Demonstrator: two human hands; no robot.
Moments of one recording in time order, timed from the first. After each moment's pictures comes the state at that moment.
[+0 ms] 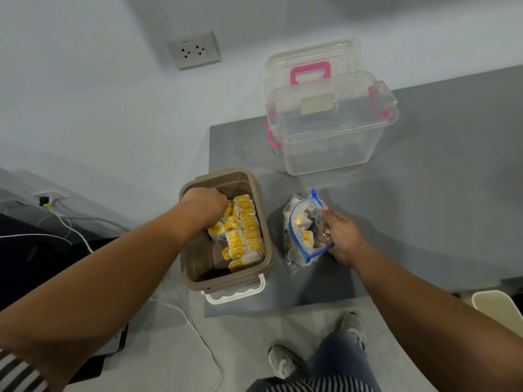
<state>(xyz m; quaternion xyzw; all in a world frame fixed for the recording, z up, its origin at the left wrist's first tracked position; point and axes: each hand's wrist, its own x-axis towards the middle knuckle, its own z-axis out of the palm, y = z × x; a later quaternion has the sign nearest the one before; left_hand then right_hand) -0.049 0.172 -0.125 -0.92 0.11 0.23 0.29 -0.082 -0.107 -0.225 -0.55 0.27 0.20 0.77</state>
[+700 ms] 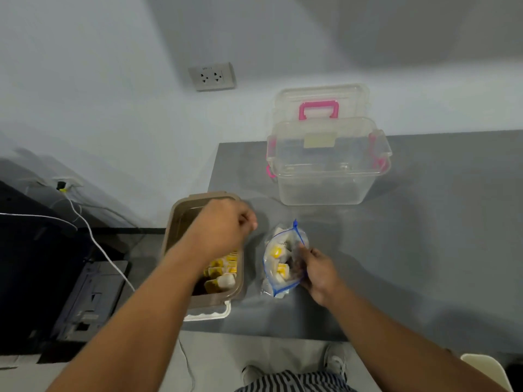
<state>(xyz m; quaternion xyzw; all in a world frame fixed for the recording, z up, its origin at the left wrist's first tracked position) -0.093 0.082 -0.048 -0.97 -0.02 0.05 -0.23 -0.079 -0.118 -0.219 -0.56 0.22 0.28 0.75</state>
